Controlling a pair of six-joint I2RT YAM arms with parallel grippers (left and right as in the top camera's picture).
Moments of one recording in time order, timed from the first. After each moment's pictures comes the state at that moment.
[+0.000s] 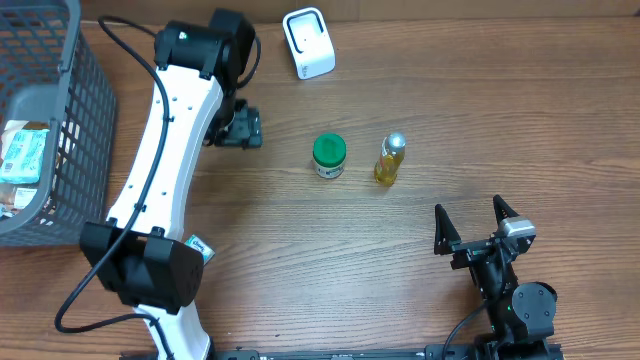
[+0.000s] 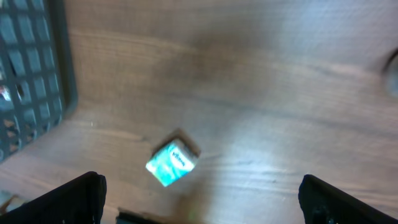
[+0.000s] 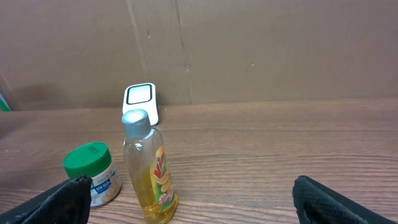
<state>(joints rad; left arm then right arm) -0.24 1.95 2.04 -1.68 -0.23 -0.38 0.12 0.01 0.02 -0.03 -0.07 0.12</state>
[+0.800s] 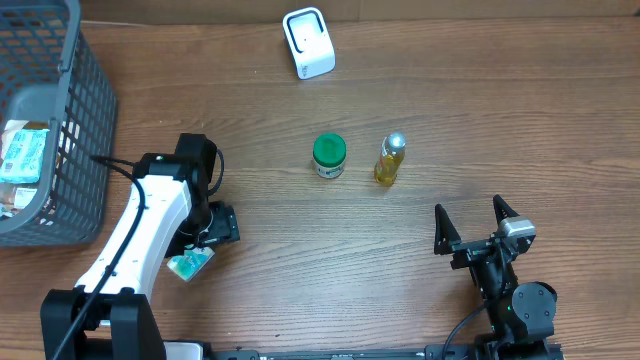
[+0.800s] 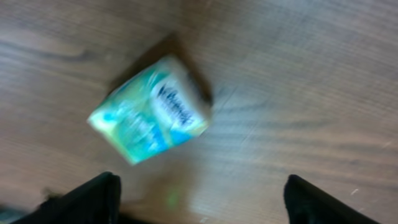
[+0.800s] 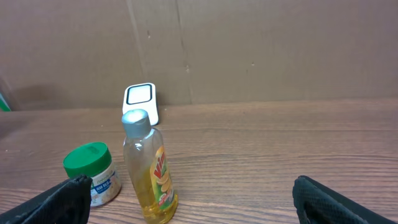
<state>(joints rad) -0.08 1.54 1.02 -1.18 -0.07 -0.39 0.12 0.01 0.02 -0.03 -0.07 0.12</state>
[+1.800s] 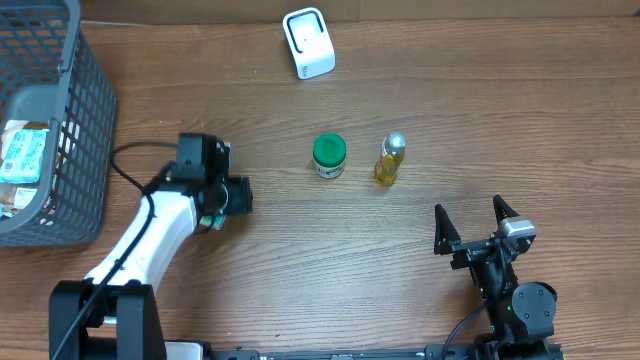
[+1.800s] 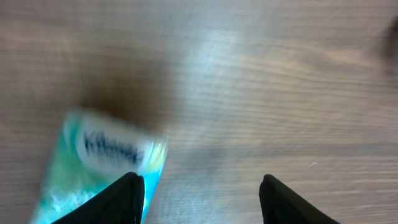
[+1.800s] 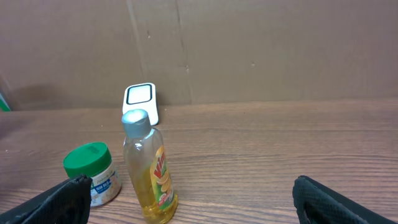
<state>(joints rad) -0.08 1.54 0.86 -0.54 0.14 -0.19 0.12 0.01 0.02 -0.03 -0.07 0.12</state>
